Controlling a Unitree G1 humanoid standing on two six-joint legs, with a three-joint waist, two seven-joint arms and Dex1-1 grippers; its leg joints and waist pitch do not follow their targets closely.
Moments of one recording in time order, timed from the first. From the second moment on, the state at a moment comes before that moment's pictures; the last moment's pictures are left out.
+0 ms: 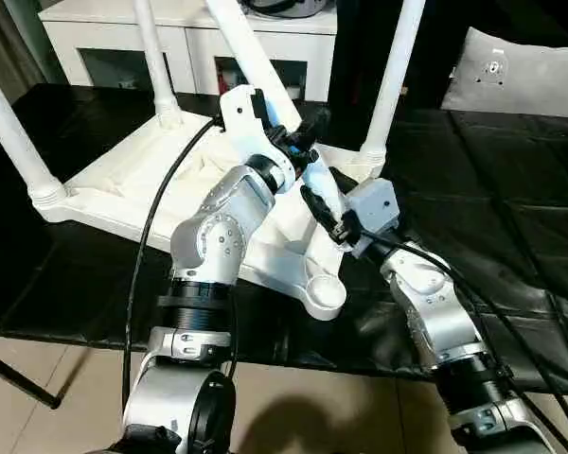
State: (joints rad) left arm -0.79 -0.13 0.18 0.29 -0.53 0.48 -0.14; right arm -0.46 -0.14 0.15 0.34 -0.02 -0.21 0.40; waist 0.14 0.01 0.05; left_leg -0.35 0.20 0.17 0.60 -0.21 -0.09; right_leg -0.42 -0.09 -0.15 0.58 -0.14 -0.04
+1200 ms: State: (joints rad) left arm -0.75 0.19 -0.01 0.15 -0.67 0.66 -0.91; right arm -0.47 -0.48 0.10 0.14 0.59 0.56 1.17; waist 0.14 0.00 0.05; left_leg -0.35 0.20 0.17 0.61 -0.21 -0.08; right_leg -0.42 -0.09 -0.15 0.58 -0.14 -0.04
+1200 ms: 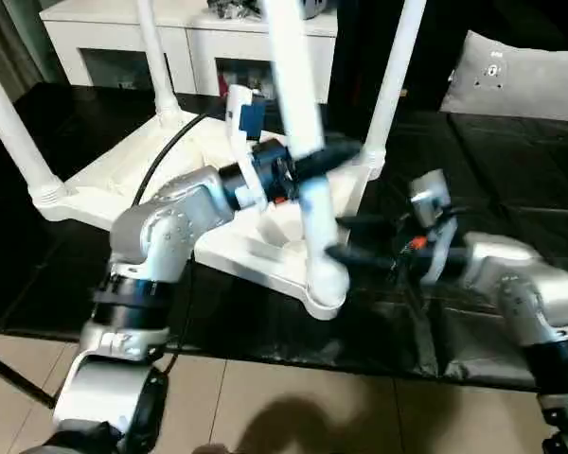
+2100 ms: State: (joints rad) left arm -0.75 0.16 -0.02 0.18 -0.65 0.62 -0.92; right arm -0.47 -0.40 0.12 0.11 0.58 0.59 1.11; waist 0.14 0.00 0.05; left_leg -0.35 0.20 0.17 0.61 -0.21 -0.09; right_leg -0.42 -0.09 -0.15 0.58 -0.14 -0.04
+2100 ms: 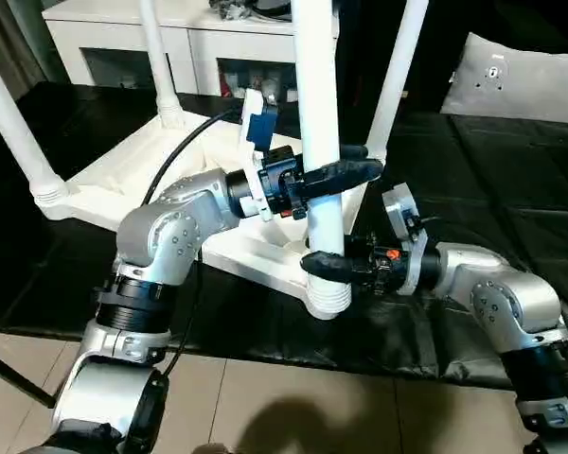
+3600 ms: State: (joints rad) left arm -0.68 0.03 0.04 0.14 -0.58 0.54 -0.56; right arm -0.47 -0.31 0.07 0.17 0.50 0.51 0.91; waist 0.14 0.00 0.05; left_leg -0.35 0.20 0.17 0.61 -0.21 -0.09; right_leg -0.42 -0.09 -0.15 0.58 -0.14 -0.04
